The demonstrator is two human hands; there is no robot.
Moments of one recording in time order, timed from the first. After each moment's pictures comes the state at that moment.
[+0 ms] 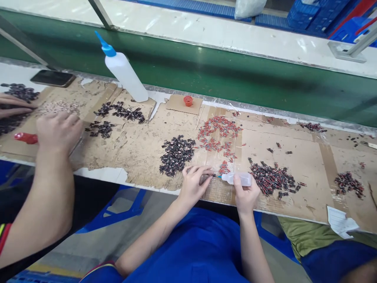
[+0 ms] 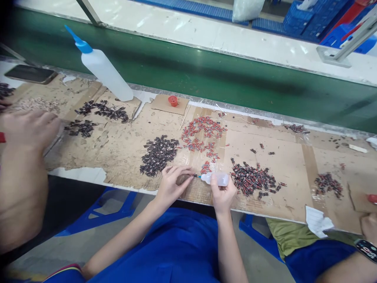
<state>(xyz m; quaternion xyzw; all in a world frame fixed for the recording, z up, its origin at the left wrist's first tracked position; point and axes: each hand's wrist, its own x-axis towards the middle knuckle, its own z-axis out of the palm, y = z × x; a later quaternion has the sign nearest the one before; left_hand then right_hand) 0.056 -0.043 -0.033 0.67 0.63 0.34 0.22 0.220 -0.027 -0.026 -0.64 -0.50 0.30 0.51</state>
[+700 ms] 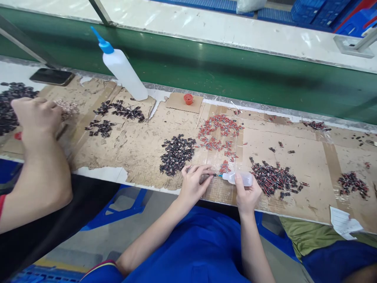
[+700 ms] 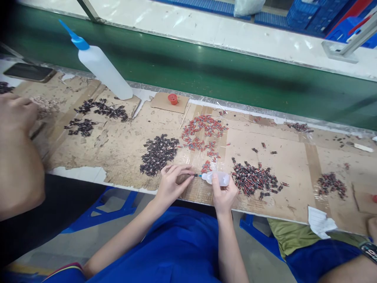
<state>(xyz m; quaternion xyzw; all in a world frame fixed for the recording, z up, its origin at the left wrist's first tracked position) 0.055 -0.042 -0.029 0.65 0.64 0.32 0.24 0.221 -0.027 -0.027 -0.65 -0.51 0.28 0.49</state>
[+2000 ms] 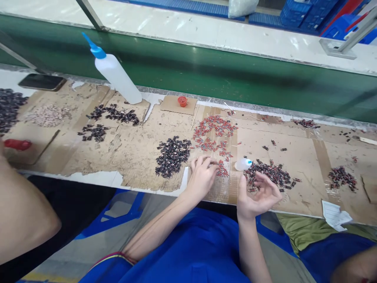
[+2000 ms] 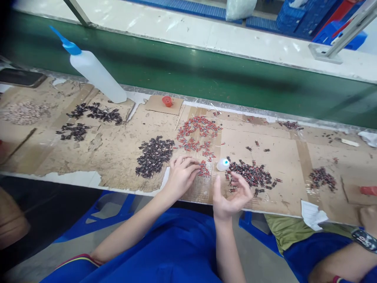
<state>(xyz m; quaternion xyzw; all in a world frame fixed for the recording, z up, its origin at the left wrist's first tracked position) 0.082 -0.016 -0.024 0.74 0.60 0.28 0.15 0.222 -0.033 -0.017 -0.59 -0.51 0.05 0.63</state>
